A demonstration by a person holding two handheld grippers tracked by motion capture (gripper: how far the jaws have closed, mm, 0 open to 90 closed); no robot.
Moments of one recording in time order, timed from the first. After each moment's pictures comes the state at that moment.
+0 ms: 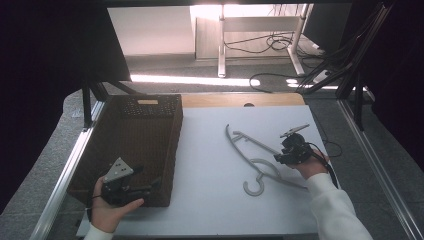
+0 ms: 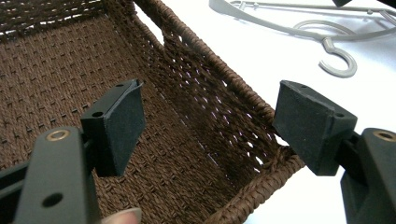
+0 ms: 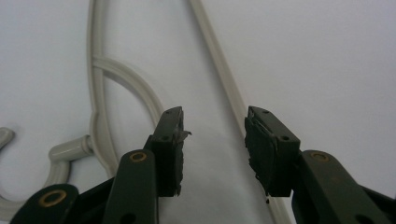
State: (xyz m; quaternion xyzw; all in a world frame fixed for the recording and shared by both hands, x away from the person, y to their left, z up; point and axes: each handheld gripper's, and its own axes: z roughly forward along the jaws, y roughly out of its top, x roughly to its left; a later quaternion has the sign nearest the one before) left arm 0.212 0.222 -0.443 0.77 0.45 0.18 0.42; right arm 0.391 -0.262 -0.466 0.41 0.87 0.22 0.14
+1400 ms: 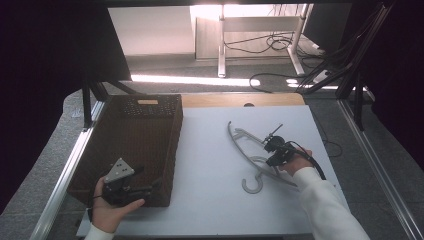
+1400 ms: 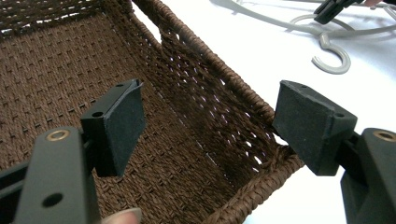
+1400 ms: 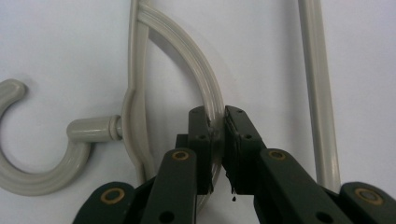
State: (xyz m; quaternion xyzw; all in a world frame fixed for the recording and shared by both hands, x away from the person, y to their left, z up) left arm 0.213 0.221 -0.445 0.77 0.45 0.17 0.42; right arm 0.403 -0.222 -0.484 0.35 0.92 0.12 0.09
